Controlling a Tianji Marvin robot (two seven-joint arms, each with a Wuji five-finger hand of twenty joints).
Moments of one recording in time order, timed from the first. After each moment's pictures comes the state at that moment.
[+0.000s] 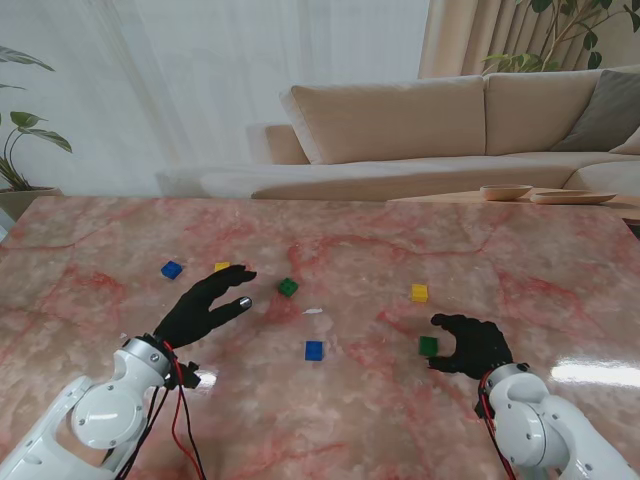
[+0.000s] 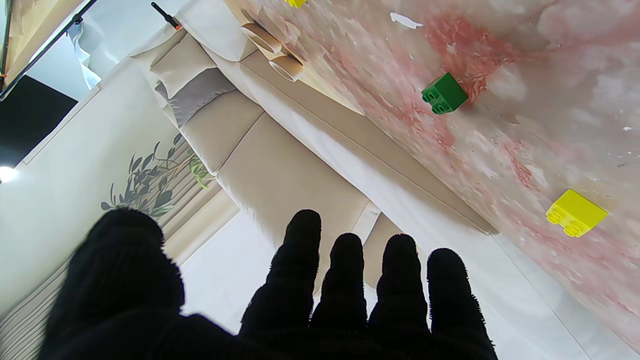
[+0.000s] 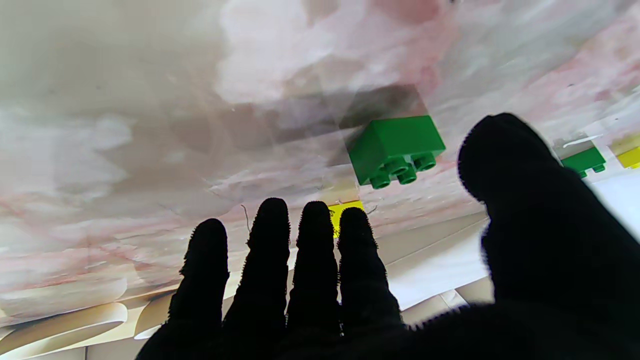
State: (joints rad) left arm 1.73 -1.11 -1.35 -1.68 0.38 -0.26 -0.01; right arm -1.79 -1.07 1.41 -1.60 -0.86 0.08 0.05; left_hand 0.44 -0.05 0.04 0.06 0.44 0.09 0.17 0.19 0.31 0.05 0.21 0.23 0.25 0.07 0.14 0.35 -0.01 0.00 0.51 0.27; right_hand 0.43 -0.56 0.68 -0.06 0.32 0.00 0.21 0.69 0.32 -0.09 0.51 0.68 0.24 -0.12 0.73 0.70 0.00 -0.07 0.82 1.04
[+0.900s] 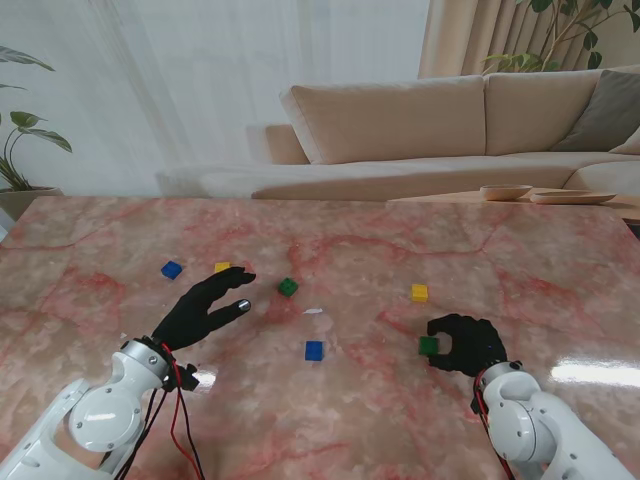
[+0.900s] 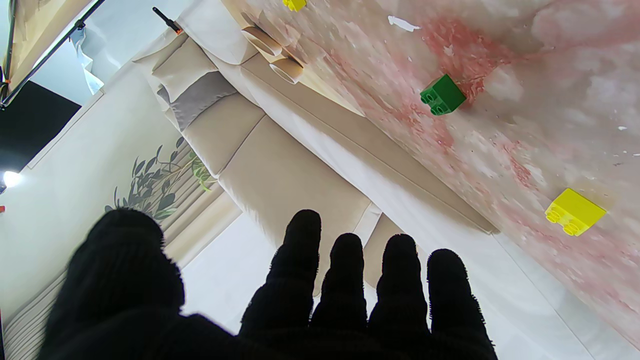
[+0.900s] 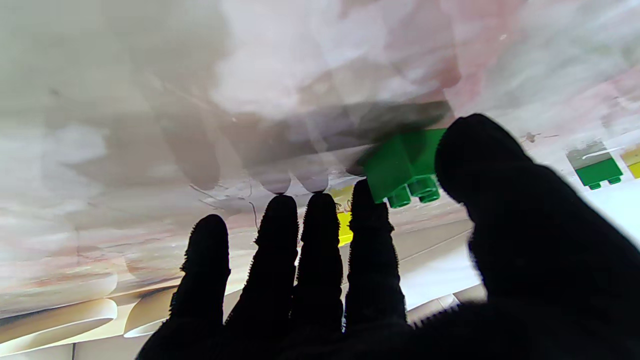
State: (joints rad) left arm 1.74 -1.11 -1.35 -1.68 0.39 -0.28 -0.01; right arm -1.73 -1.07 1.36 -1.50 -0.87 0.06 -0.03; left_hand 0.44 -0.05 0.04 0.06 0.44 0.09 0.17 0.19 0.31 0.05 0.21 0.23 0.25 0.07 0.14 0.35 -0.01 0.00 0.50 0.27; right_hand 0.44 -0.59 0.82 -0.10 0.44 -0.13 0.47 0.99 0.36 -0.14 0.58 0.72 0.26 -0.20 0.81 0.71 0.02 -0.08 0.90 1.02
